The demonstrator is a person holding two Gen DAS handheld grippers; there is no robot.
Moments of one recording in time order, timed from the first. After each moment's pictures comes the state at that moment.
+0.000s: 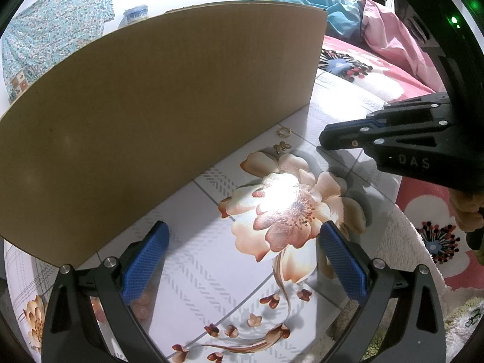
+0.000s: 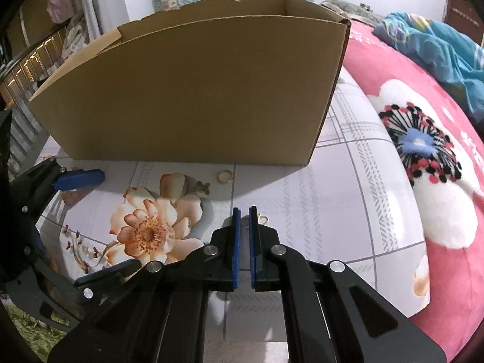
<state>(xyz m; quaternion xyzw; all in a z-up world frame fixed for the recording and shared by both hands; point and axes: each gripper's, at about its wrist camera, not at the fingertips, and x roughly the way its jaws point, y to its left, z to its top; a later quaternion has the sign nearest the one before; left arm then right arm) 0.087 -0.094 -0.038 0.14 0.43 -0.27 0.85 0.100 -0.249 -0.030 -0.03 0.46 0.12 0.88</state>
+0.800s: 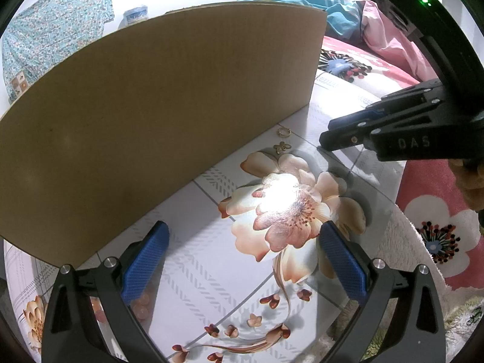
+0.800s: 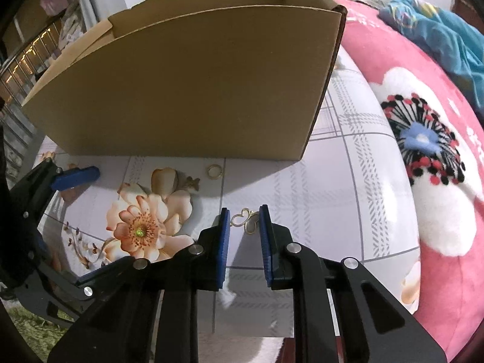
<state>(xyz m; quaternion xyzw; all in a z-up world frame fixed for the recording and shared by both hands) 0.087 -0.095 -0.037 0.14 0.42 -0.27 0.85 0.118 -0.262 -0.022 -0.03 0.51 0.12 0.85</state>
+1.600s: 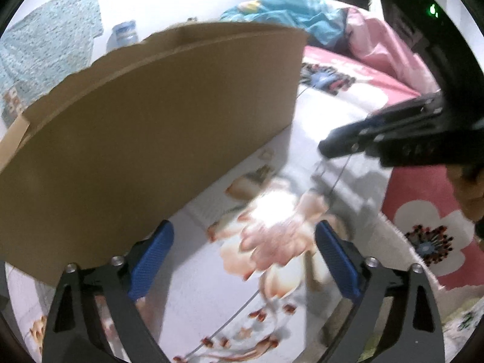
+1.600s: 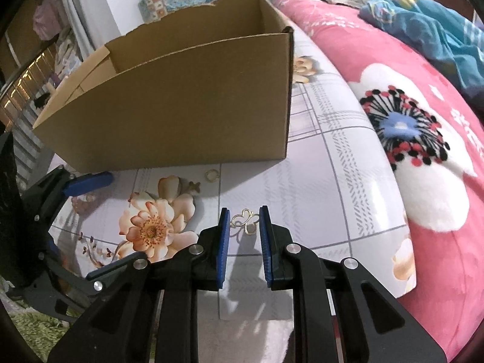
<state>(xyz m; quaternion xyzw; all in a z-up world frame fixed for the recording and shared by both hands) 0.089 -0.109 -0.020 0.14 0.39 -0.31 0.86 0.096 -0.294 -0.013 0.02 0.48 0.11 0.87</state>
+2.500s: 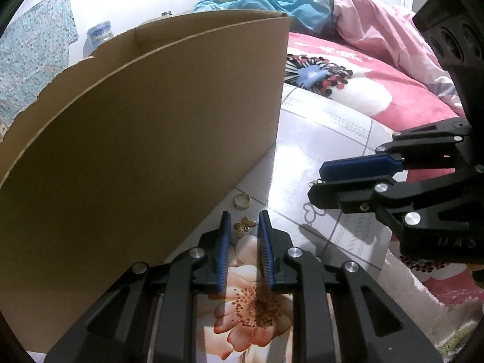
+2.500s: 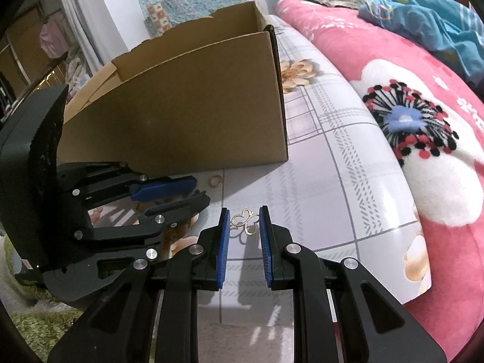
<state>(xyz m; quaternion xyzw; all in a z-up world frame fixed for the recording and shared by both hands) 0.130 -0.170 -0.028 0.18 0.41 -0.33 0.83 0.086 -0.313 -0.024 0.06 0.46 0.14 0.88</state>
